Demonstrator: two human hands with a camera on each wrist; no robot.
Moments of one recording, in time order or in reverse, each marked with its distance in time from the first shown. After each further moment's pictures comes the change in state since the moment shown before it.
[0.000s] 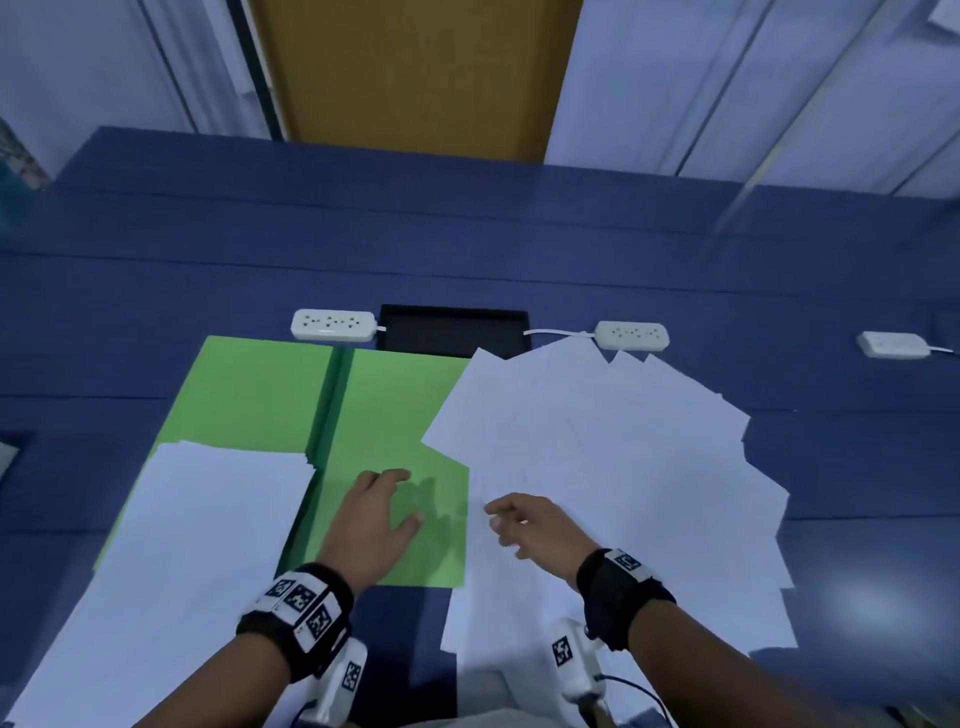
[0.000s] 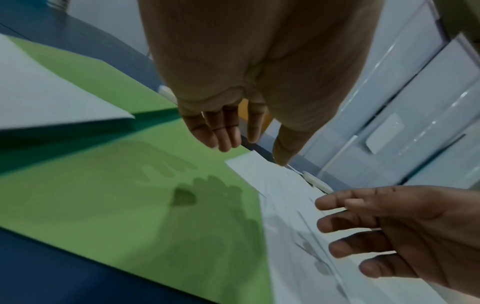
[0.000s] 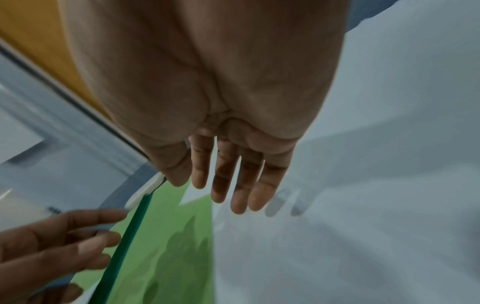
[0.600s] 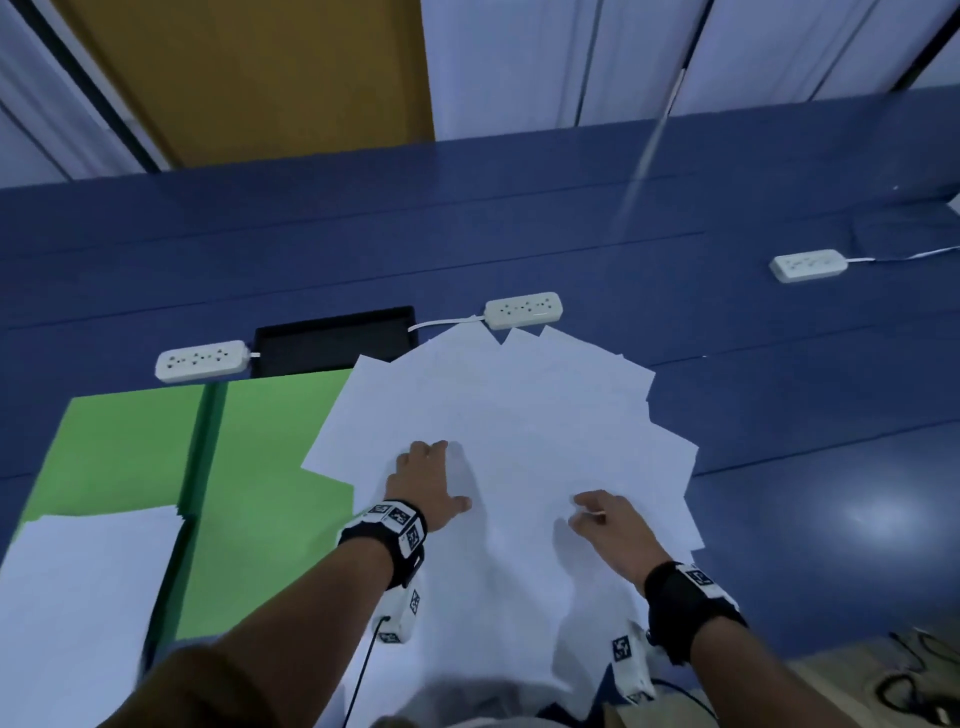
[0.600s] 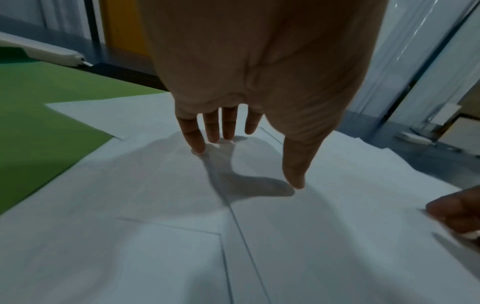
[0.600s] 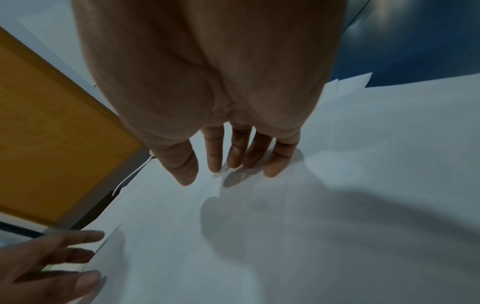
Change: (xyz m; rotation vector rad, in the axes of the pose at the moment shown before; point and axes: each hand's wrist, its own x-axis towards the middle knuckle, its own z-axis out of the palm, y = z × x) left_hand 0.098 0.173 0.164 0.473 -0.268 0.007; right_hand -0.051 0.170 -0.193 0.040 0.348 0.113
